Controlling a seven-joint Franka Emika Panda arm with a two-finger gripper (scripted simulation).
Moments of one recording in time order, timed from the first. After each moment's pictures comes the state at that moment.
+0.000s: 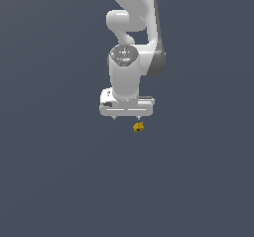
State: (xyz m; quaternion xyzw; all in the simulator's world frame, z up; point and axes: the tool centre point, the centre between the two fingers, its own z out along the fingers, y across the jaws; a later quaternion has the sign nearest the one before) arm -0.012 -0.002 0.159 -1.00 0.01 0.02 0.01
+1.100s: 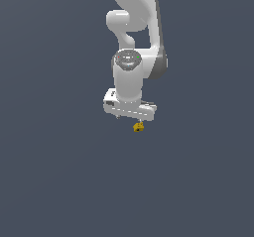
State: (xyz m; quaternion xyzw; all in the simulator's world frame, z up) arm -0.017 0.009 0.143 -0.99 0.12 0.02 0.01
